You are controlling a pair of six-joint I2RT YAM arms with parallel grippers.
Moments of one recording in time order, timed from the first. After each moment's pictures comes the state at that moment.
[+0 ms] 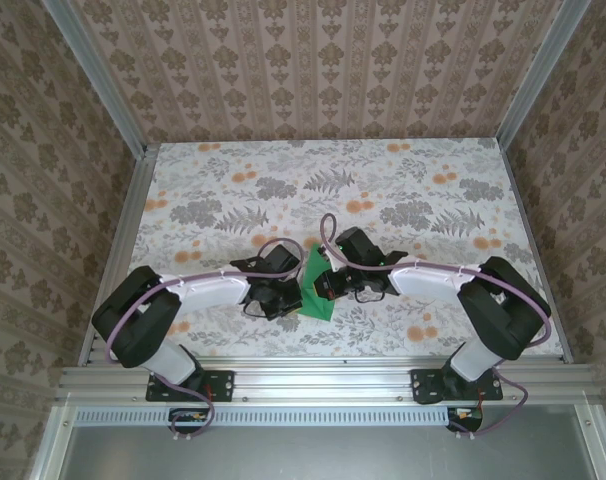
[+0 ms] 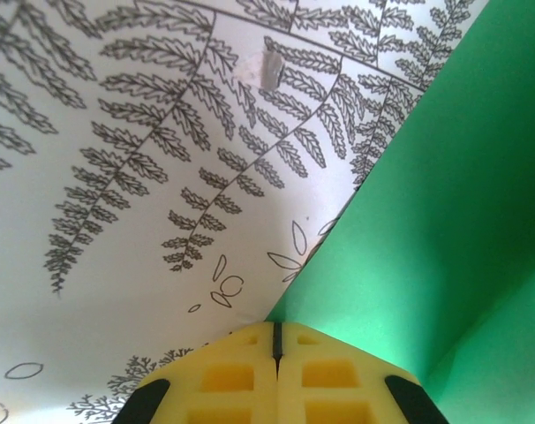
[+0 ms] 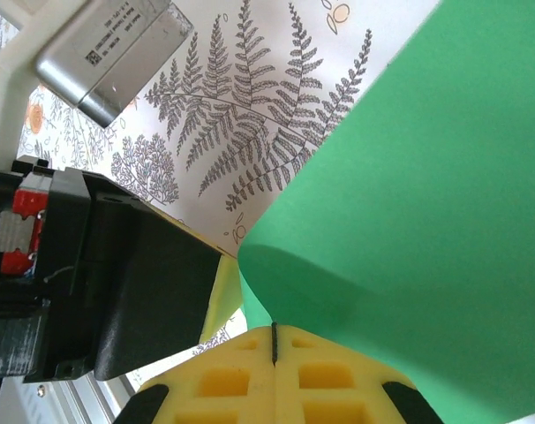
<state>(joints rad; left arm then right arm) -0.86 1.54 0.73 -0.40 0.22 -1.17 0.69 1.59 0.80 -0.13 -0.46 0.42</state>
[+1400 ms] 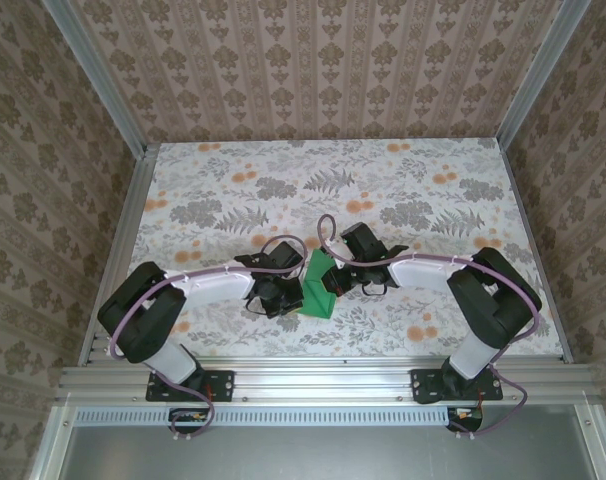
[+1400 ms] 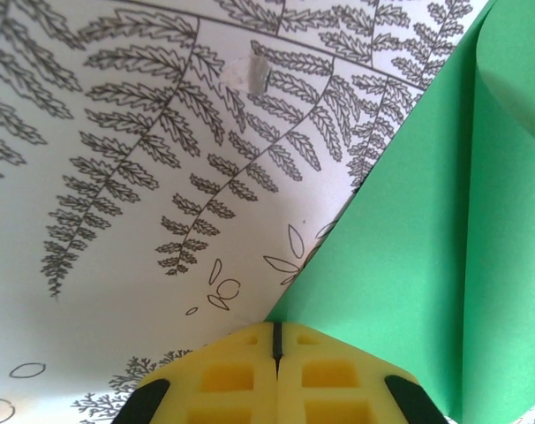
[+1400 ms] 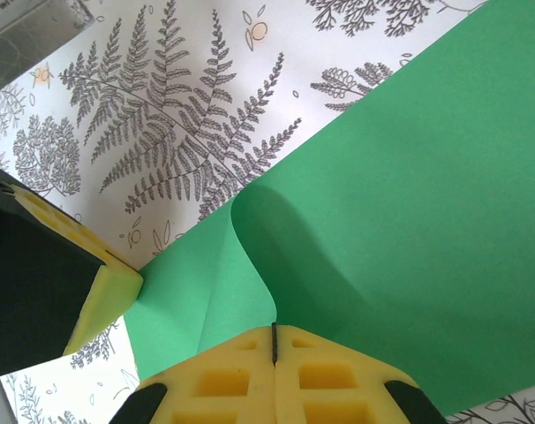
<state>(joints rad) -0.86 1.57 0.78 -0.46 0.22 -1.13 0.62 1.66 0.81 -0.13 -0.42 0.17</state>
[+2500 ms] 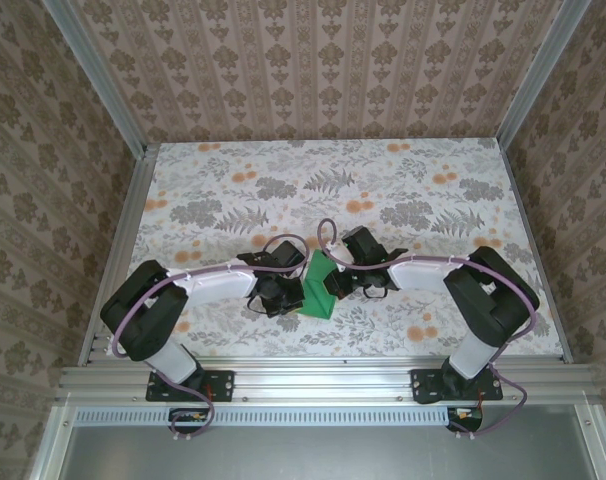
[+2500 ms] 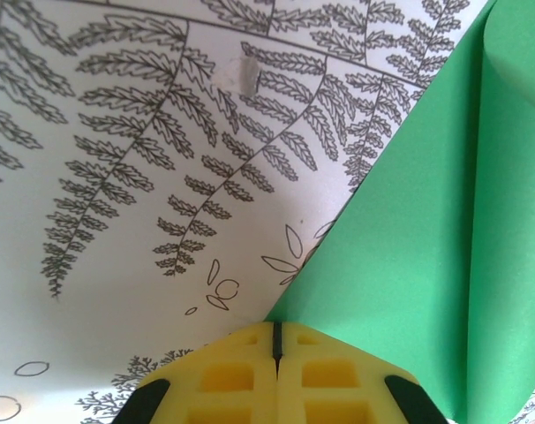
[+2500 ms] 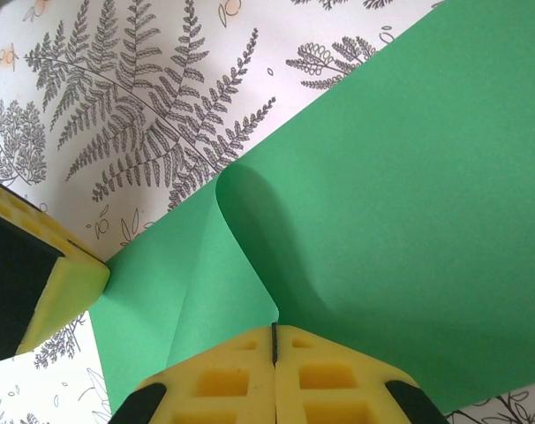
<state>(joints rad) -0.86 1.59 0.81 -0.50 0.21 -1.11 0.62 1.67 0.78 -0.09 -0.39 0.16</state>
